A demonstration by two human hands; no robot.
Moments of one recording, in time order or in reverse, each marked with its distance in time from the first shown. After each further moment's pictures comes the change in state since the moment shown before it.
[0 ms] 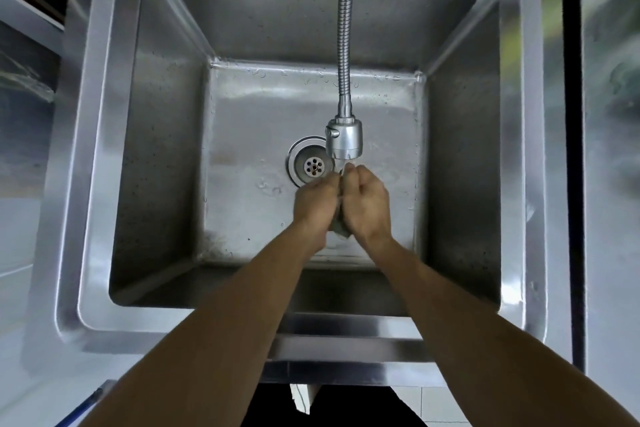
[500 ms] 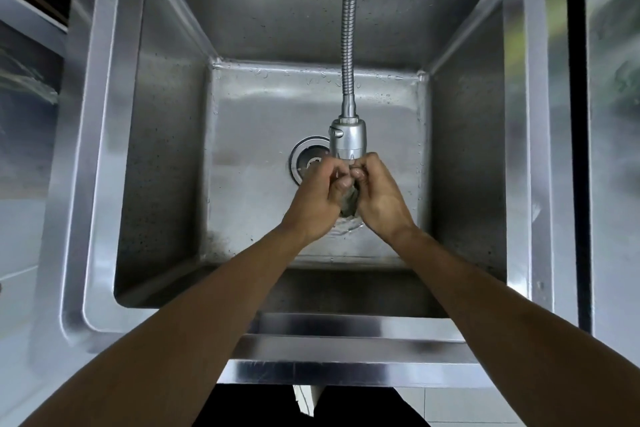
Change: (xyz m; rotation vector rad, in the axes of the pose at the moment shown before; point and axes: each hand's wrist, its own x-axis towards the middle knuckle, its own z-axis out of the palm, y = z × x) left_hand 0.006 0.001 -0.024 0.531 -0.253 0.710; right_hand 0.018 0.012 -0.027 -0.076 -0.243 -0.283
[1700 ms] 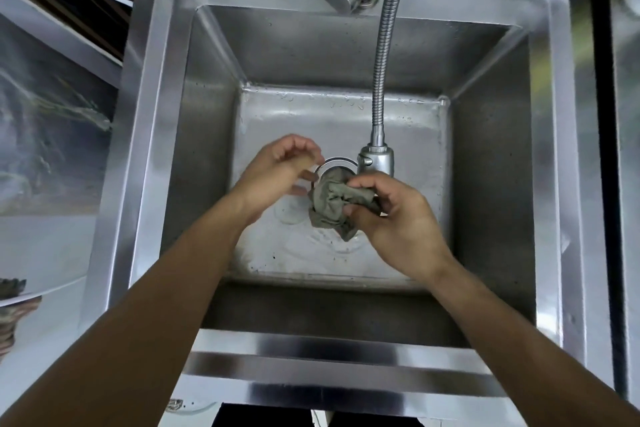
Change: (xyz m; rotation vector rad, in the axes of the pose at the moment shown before) left_hand 0.015 0.044 -0.122 -0.240 -0.004 -0.295; right_hand -0.026 -0.091 -0.005 0.240 -0.033 0.020
